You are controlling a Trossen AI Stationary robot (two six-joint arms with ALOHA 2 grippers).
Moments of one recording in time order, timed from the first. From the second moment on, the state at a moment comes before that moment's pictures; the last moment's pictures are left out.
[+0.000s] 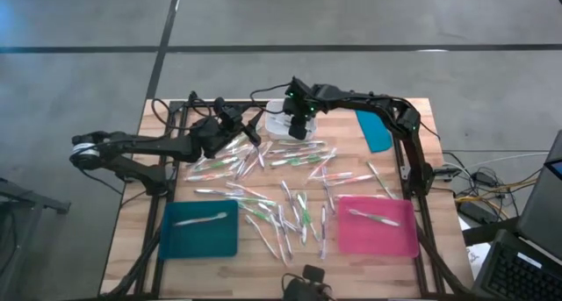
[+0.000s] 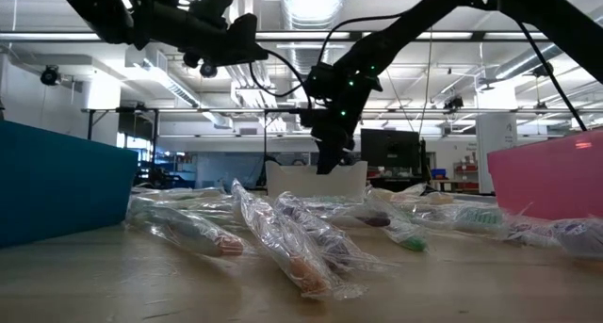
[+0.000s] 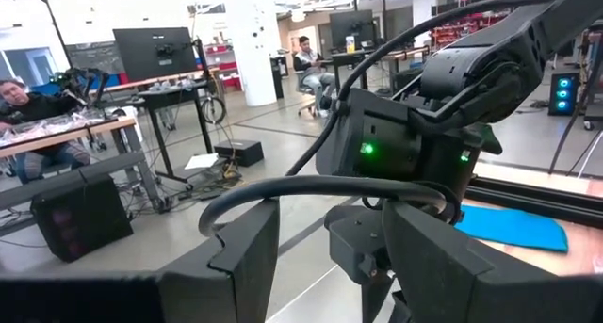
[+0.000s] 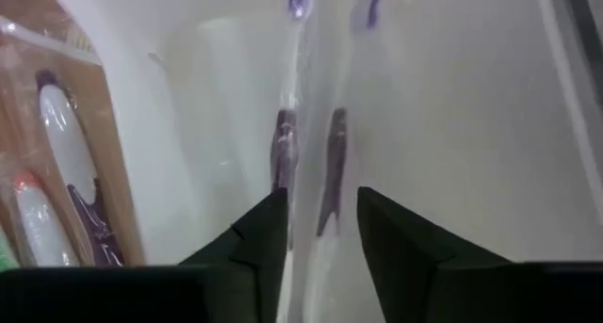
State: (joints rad) left arm 0.25 1.23 0.63 0.70 -0.54 0.16; right arm -0.54 2.13 1.67 -0.65 -0.06 -0.26
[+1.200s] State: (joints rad) left arm 0.25 1.23 0.63 0.74 -0.54 0.14; right arm -0.53 2.23 1.72 -0.51 -0.31 -0.26
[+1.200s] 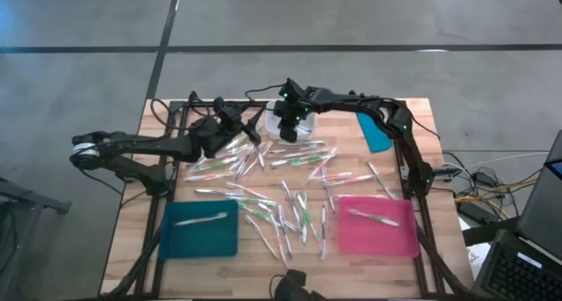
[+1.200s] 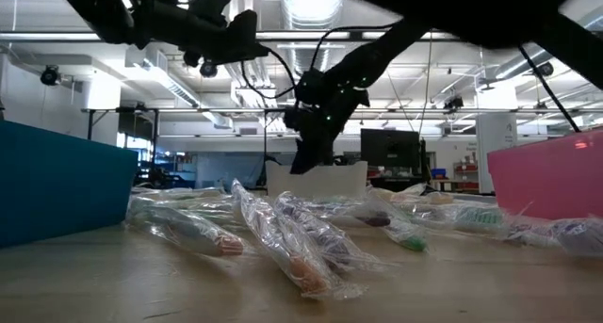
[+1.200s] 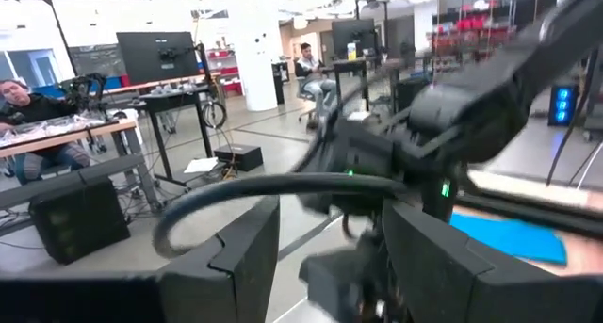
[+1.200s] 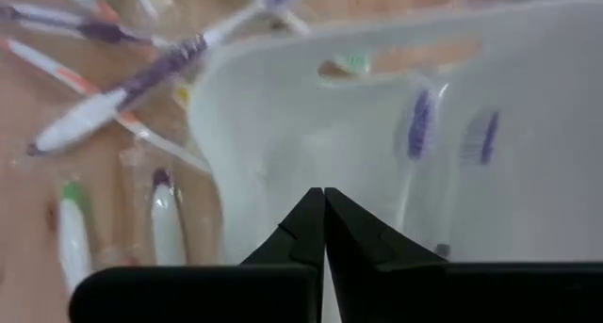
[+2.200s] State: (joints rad) left arm 0.25 1.23 0.63 0.74 -0.54 0.14; right arm -0.54 2.13 1.73 -0.62 -0.11 -0.29
